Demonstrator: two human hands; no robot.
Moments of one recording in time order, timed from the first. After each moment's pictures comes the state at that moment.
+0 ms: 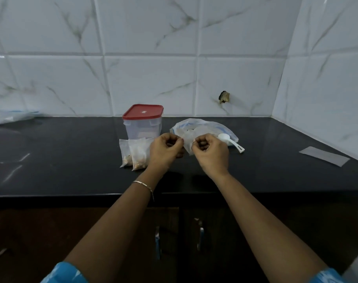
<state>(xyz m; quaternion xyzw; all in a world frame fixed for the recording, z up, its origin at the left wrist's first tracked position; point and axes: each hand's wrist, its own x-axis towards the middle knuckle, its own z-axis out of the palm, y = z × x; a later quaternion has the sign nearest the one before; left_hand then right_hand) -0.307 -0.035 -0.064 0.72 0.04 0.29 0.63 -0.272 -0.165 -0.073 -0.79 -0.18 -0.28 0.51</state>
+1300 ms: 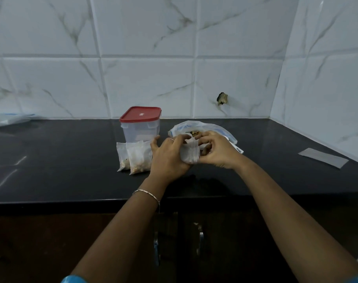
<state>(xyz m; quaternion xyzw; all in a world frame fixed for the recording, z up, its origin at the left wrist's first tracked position) -0.299 -0.032 -0.083 0.90 -0.07 0.41 0.14 -0.259 -0.203 -0.035 -0.83 -0.37 -0.06 0.40</state>
